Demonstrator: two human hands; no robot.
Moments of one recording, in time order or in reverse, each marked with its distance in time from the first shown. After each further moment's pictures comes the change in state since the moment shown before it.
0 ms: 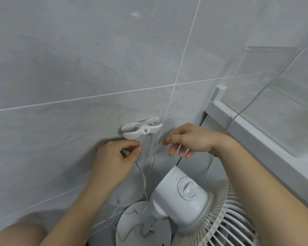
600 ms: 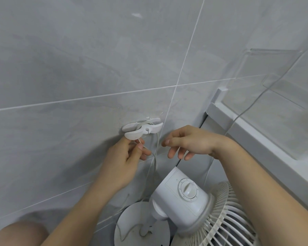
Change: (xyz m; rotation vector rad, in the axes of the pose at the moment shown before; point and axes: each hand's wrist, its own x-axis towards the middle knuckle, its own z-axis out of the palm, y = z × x) left_hand -0.005 0.017 0.003 -0.271 -0.164 -0.054; right_hand 0.003 0.003 0.001 -0.014 -0.037 -0.012
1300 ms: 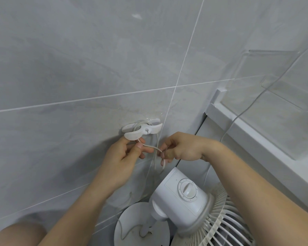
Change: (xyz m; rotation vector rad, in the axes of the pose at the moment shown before) left_hand -0.002 0.007 -0.004 -0.142 -0.053 -0.055; right_hand 0.019 0.004 0.016 -0.179 -0.044 -0.055
